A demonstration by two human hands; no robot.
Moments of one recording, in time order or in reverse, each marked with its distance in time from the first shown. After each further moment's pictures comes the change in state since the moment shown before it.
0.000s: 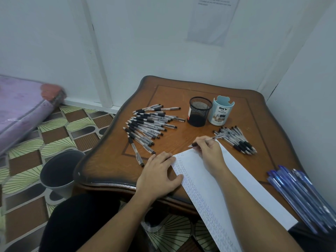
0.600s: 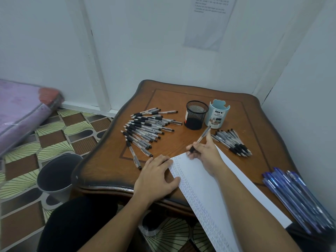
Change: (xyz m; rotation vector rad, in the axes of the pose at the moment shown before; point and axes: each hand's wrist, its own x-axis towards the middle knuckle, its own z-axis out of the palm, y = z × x) left_hand 0.000 0.001 -0.002 -0.005 -0.002 0.008; right_hand 0.005 -0.014 -0.007 0.214 -0.146 0.154
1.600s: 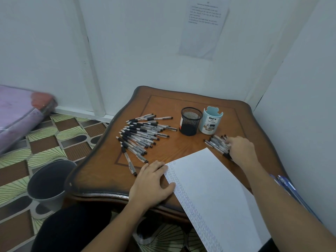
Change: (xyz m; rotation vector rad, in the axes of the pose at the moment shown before) left_hand 0.002 0.000 0.003 0.006 -0.003 -0.019; right_hand 0.006 -0.059 -0.092 -1.712 0.381 -0.070
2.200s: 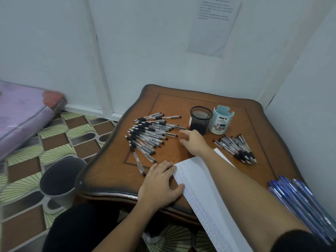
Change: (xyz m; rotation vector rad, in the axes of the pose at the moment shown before) left_hand -0.001 0.001 -0.002 0.002 0.004 0.003; right_hand 0.026 -0.143 0.029 0.568 -0.222 -0.289
